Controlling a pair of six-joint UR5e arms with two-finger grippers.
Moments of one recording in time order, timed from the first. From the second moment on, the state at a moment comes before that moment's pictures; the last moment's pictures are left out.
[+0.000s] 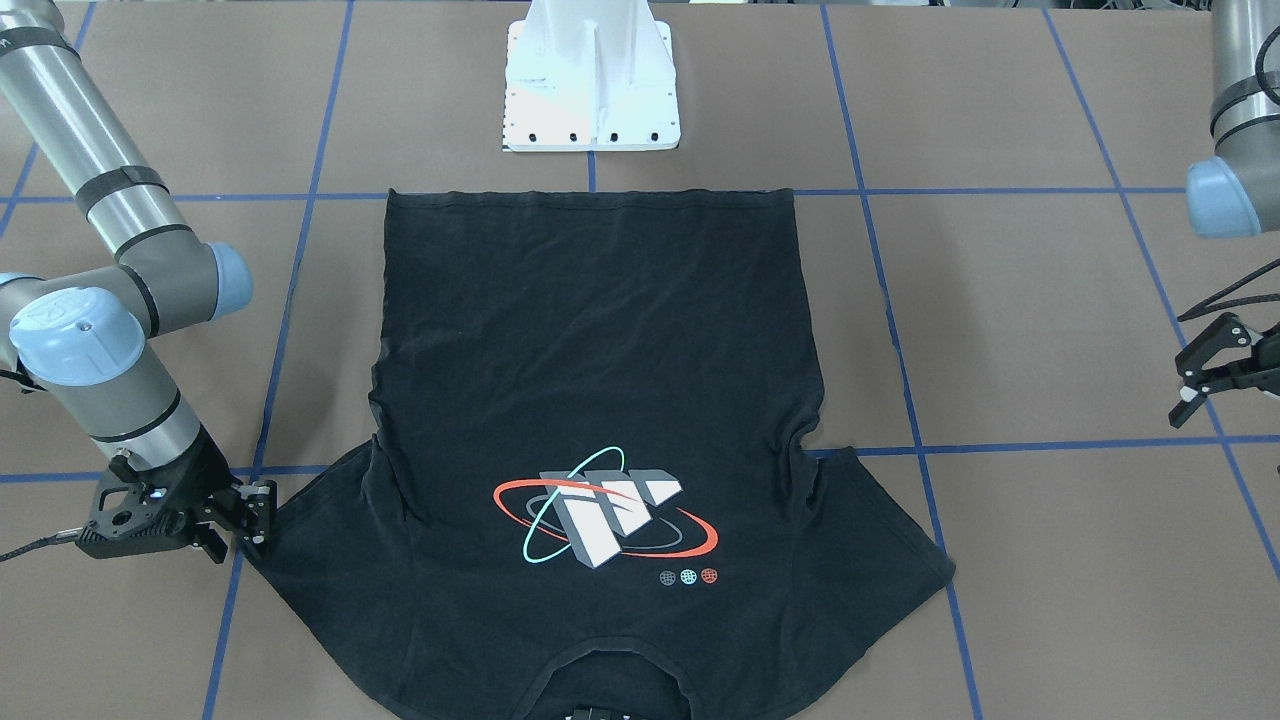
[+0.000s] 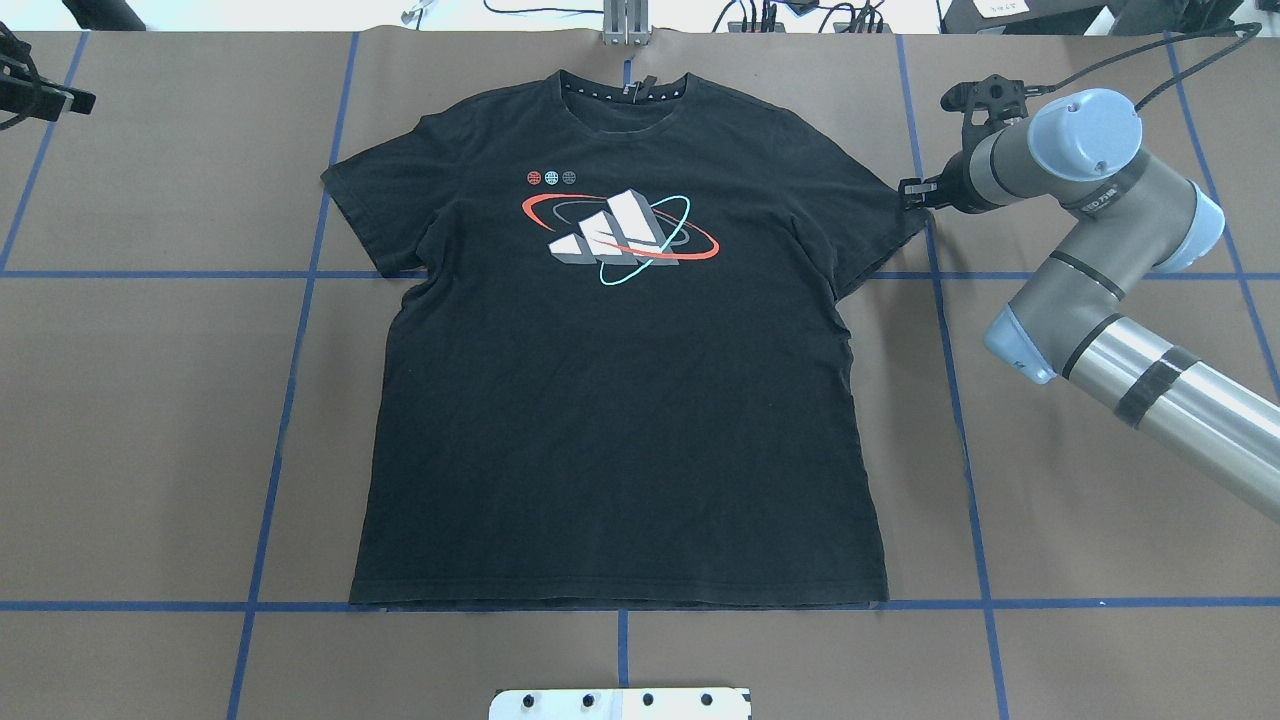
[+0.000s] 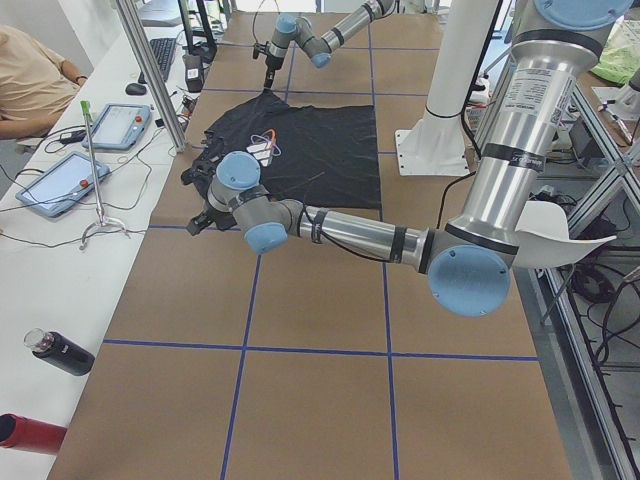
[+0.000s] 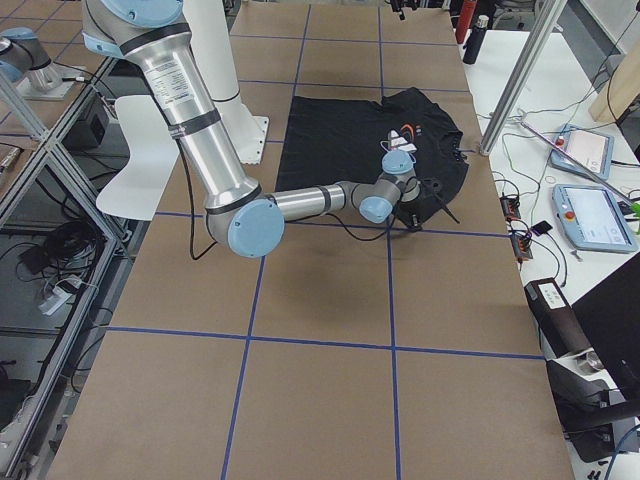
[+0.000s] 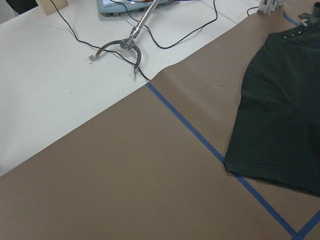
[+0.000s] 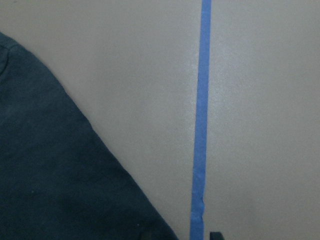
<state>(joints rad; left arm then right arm) -1.31 -1.84 -1.46 -2.42 -2.24 -0.20 0.90 -1.10 1.20 -0.81 1.86 0.90</state>
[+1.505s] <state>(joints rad) -1.31 -1.85 -1.46 -2.42 -2.24 -0.20 0.79 -0.85 1.34 -1.17 1.72 1.17</state>
